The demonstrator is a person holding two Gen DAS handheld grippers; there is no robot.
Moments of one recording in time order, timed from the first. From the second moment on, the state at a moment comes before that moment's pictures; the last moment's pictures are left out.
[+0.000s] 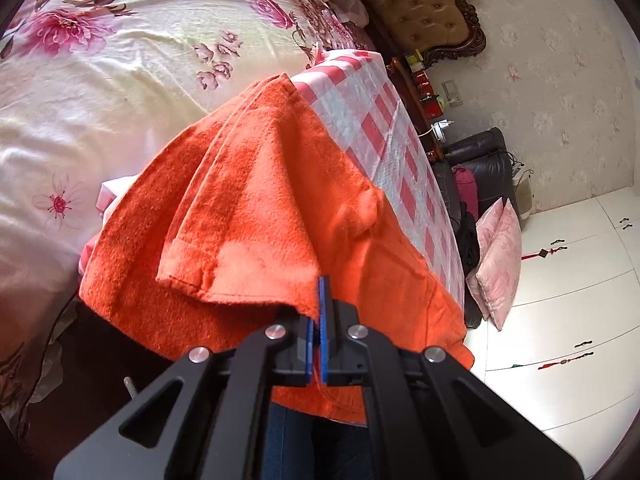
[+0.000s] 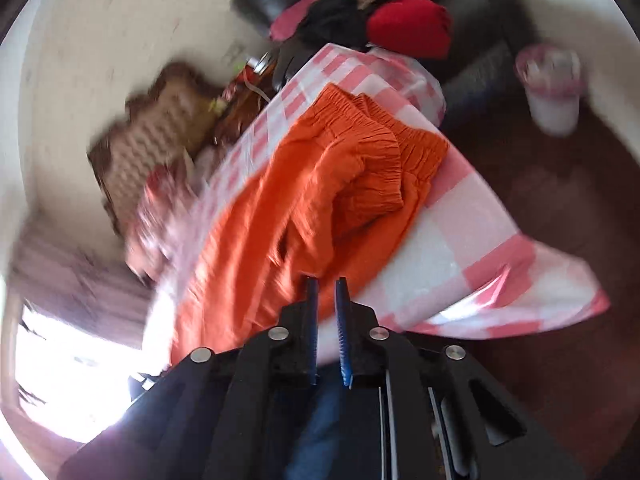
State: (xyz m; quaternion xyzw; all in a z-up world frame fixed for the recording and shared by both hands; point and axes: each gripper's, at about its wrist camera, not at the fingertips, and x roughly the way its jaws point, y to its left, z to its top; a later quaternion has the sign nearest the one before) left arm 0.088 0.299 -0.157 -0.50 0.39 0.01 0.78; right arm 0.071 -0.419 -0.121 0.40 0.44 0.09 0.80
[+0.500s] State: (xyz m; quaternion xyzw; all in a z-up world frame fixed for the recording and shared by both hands) left arm 0.079 0.303 -0.155 -0.51 0.37 0.00 0.78; right arm 0.138 -0.441 -0.086 0.44 0.34 -0.01 0.83
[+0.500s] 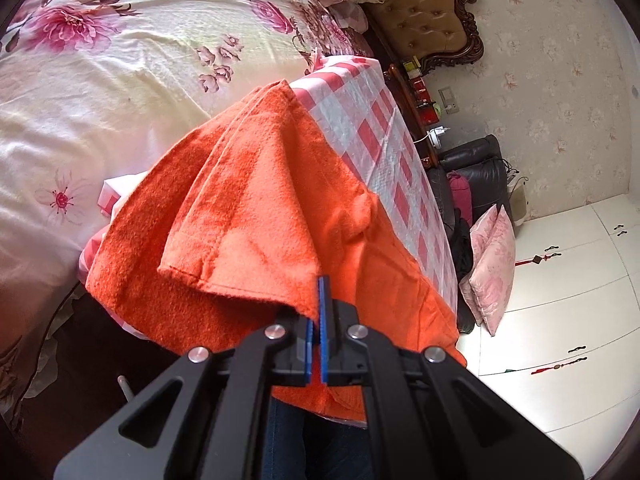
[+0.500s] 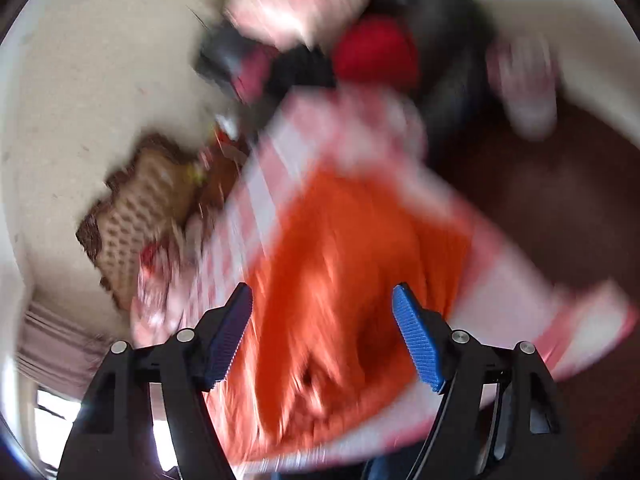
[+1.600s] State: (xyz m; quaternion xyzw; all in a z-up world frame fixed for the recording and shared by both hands) left arm 0.075 0.304 -0.158 -0.52 0.36 0.01 0.77; right arm 0.132 -0.438 -0.162 0.56 0.40 -0.13 0.71
